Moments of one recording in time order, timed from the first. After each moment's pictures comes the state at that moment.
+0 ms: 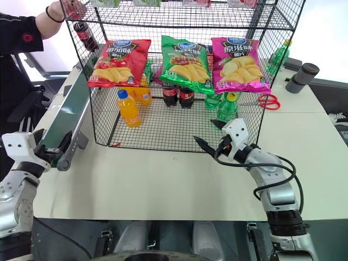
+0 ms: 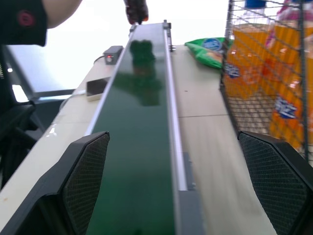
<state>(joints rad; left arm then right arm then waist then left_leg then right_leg) 0.02 0.47 0.48 -0.04 -0.37 0.15 -0.36 -0.16 -0.47 -0.01 -0.14 0.33 0.19 0.72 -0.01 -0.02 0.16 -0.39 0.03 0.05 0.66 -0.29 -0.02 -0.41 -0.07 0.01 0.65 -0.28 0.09</state>
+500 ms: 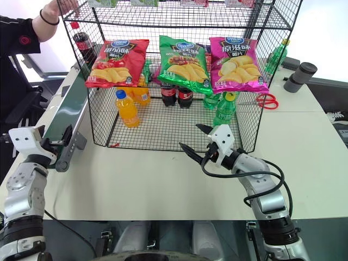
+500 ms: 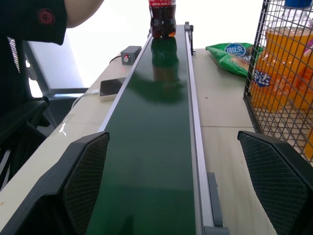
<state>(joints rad) -0.12 0.45 0.46 0.18 -0.33 0.03 -0.30 -0.11 -0.43 0.07 -0.27 0.32 0.21 0.67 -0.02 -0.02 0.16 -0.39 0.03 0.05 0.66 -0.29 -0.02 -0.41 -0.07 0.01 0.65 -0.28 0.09</state>
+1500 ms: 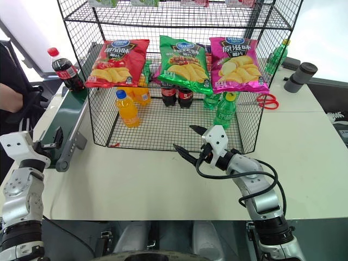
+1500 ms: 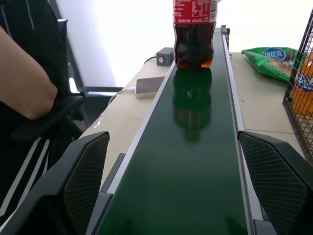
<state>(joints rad) -0.07 0.43 0.49 0.15 -0.34 0.01 -0.22 -0.13 -0.41 0.10 -0.27 0.32 0.22 0.68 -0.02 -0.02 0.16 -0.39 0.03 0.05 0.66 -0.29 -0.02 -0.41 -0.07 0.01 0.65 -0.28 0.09</state>
